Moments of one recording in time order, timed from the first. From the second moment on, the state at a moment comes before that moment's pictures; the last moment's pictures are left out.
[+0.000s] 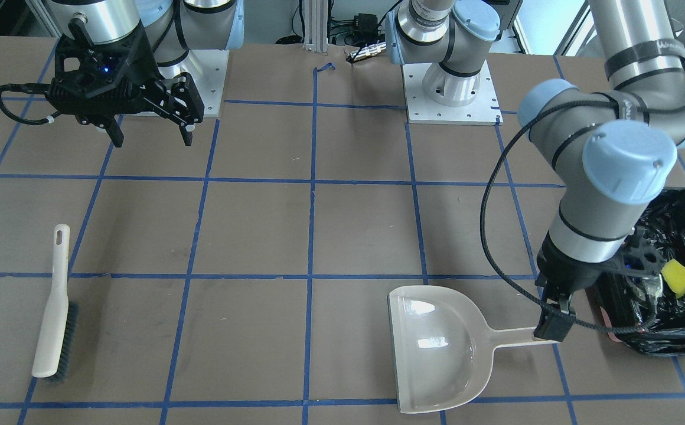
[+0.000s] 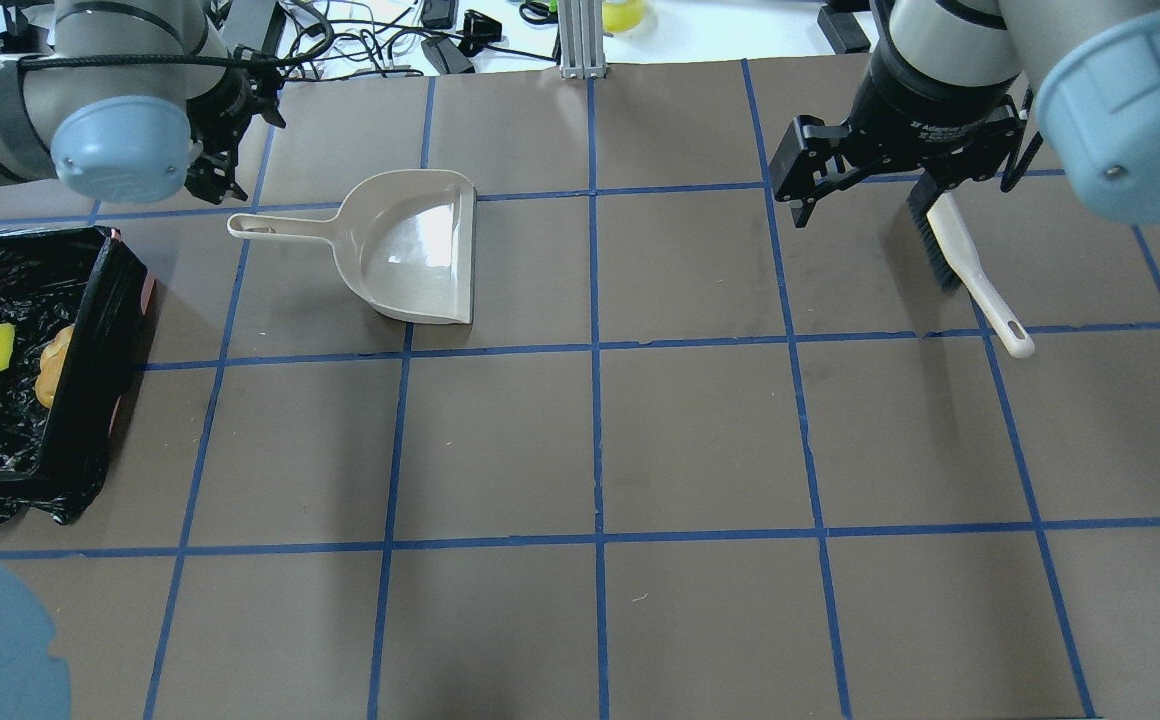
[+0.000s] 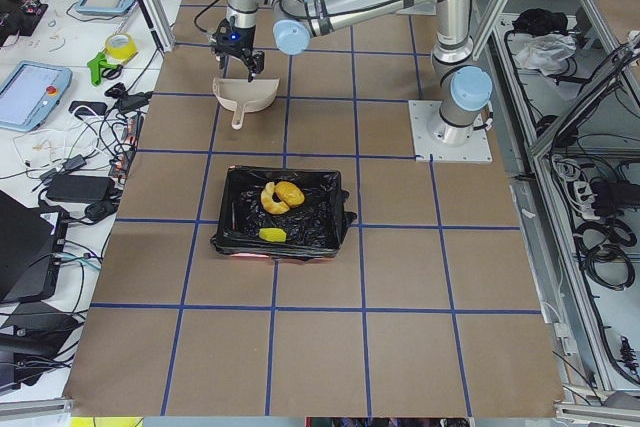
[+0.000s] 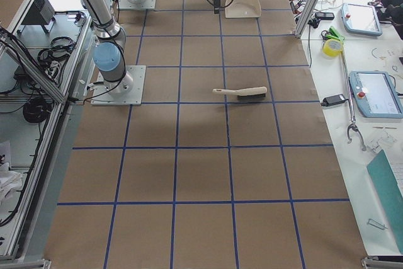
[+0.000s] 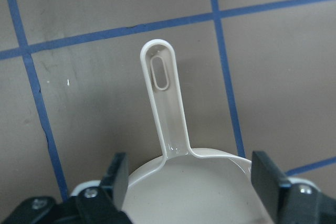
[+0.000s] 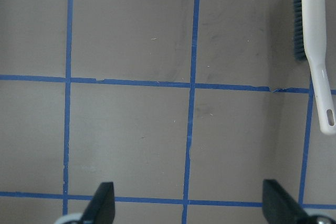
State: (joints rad) left arm -1.46 -1.87 -1.55 -1.02 1.67 -0.98; right arm 1.63 -1.60 1.58 -1.63 -1.58 0.01
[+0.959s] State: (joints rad) left arm -1.57 -1.73 -1.63 -1.15 1.60 -0.38; right arm 1.63 -1.60 1.58 -1.63 -1.58 0.01
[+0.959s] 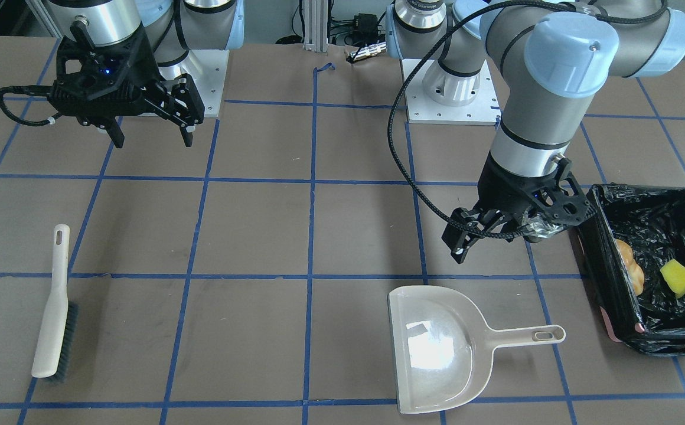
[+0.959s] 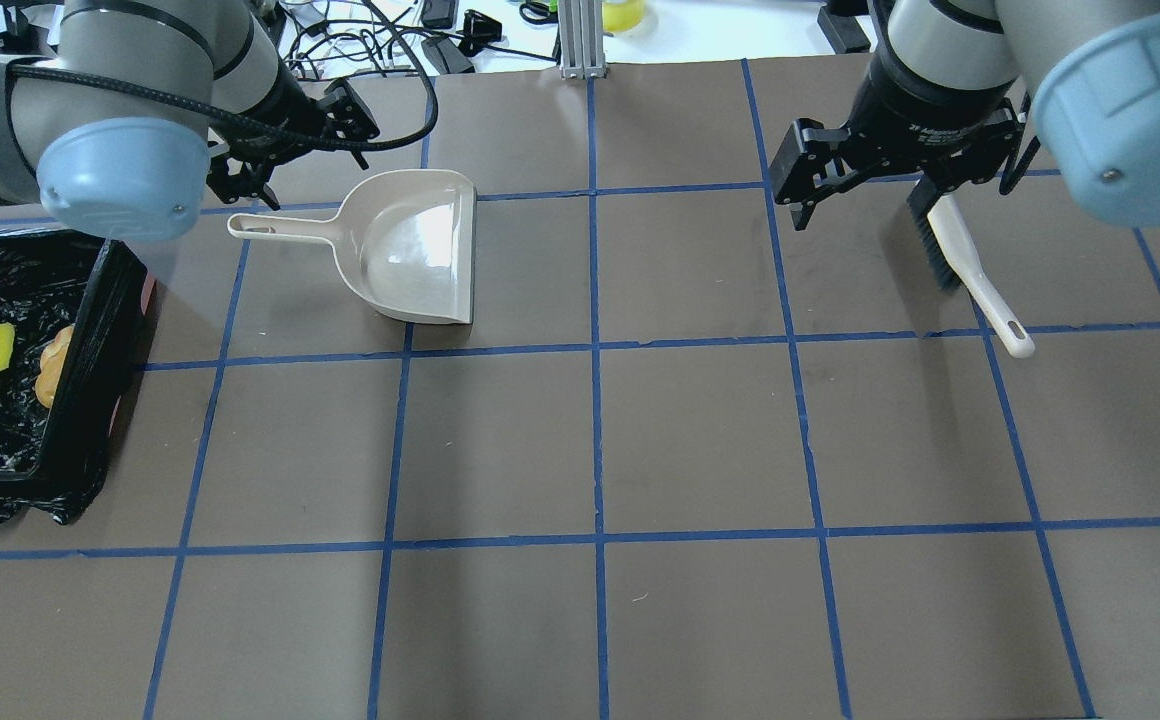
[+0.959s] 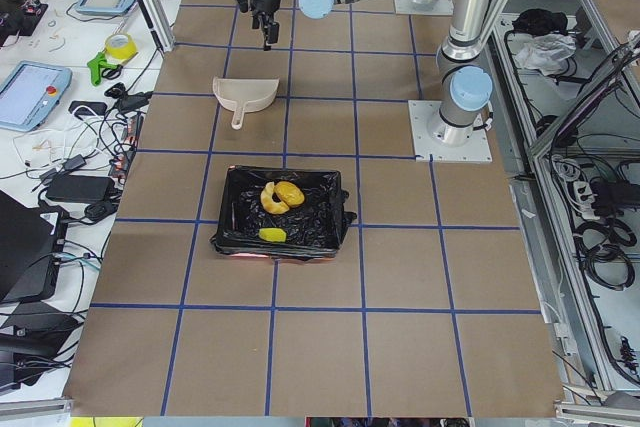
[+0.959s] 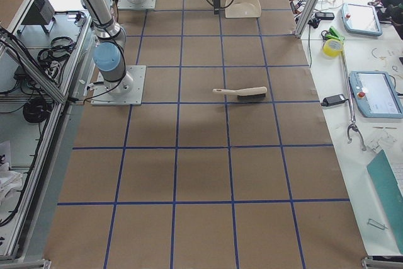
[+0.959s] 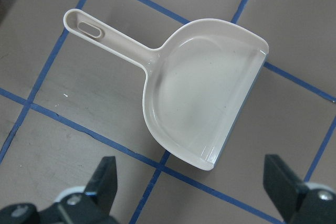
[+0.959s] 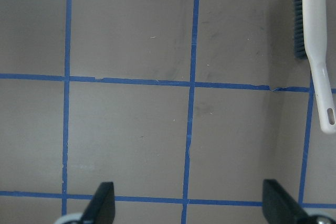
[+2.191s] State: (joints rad) left arm -1.57 -1.50 -1.58 -1.65 1.56 0.11; right arm 1.63 -1.61 1.58 -1.63 -1.58 0.01
